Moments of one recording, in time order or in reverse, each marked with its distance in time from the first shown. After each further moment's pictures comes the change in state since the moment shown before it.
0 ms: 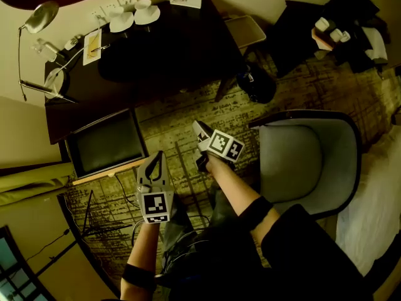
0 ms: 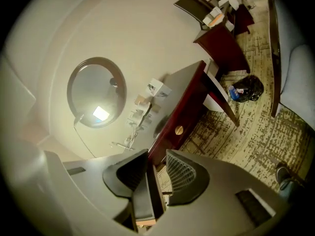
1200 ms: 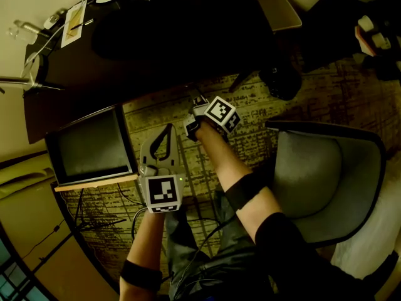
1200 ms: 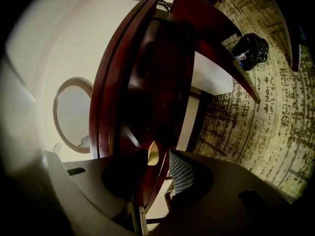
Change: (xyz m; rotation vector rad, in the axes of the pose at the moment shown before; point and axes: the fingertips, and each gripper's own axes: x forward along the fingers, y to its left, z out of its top) left arm 0.187 0.015 -0.054 -0.011 0.021 0.063; right arm 0.221 -0.107 0.033 0.251 -0.076 0.125
